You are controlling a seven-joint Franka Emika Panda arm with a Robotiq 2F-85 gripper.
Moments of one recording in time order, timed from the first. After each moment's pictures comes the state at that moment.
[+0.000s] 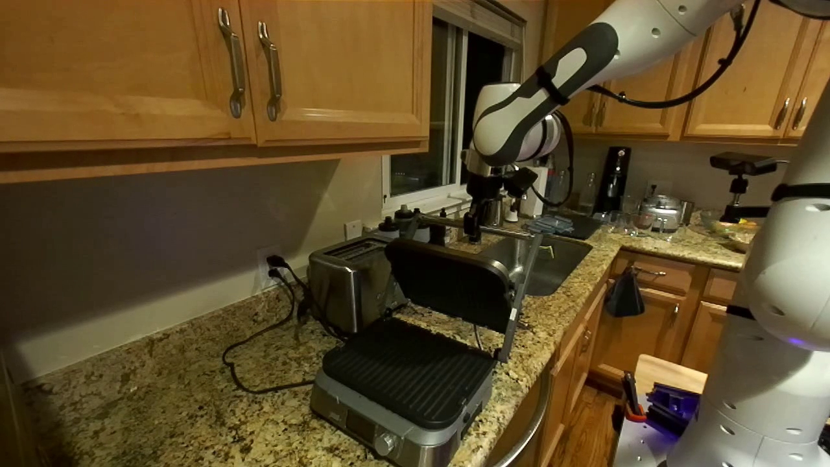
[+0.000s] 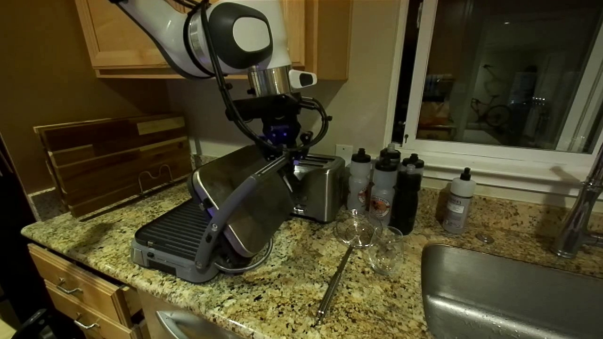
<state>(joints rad) -0.13 -0.09 -0.19 -2.34 -0.11 2.46 -0.39</state>
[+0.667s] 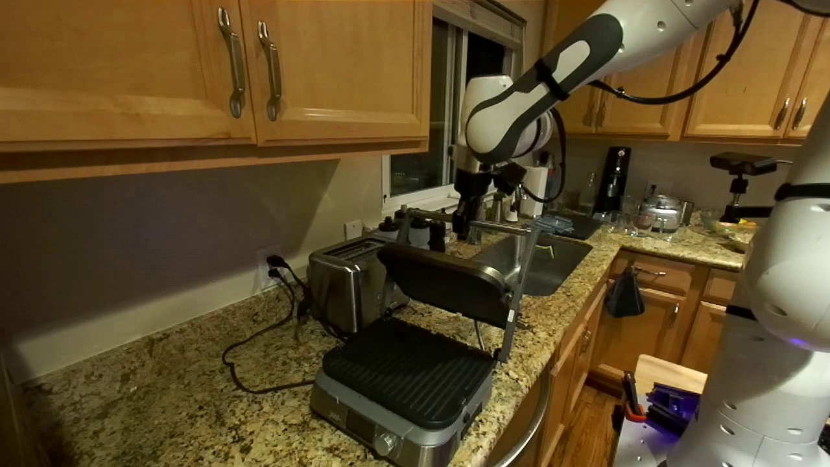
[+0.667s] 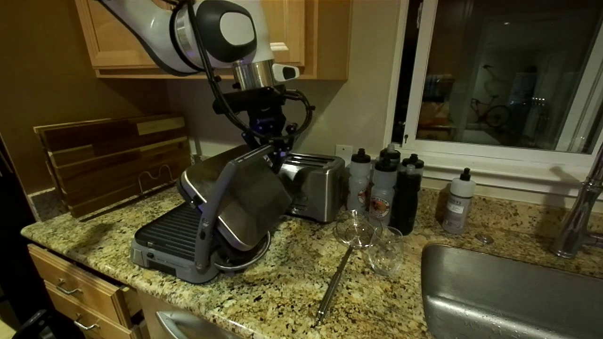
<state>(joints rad) -0.12 -0.12 -0.12 -2.34 -0.14 2.45 -0.35</state>
